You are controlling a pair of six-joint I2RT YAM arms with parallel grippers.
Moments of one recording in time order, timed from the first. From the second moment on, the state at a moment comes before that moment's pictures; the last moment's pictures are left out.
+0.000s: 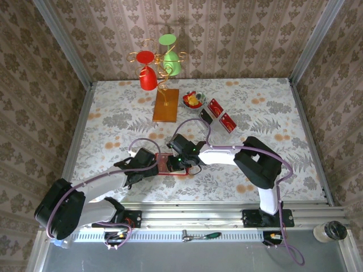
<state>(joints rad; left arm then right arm) -0.68 1.17 0.41 -0.38 -0.32 -0.72 0.90 1.92 1.15 -0.22 -0.26 0.68</state>
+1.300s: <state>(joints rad) -0.66 1.18 0.54 -0.30 -0.21 -0.58 0.76 1.61 0.91 -0.29 -0.08 0.68</state>
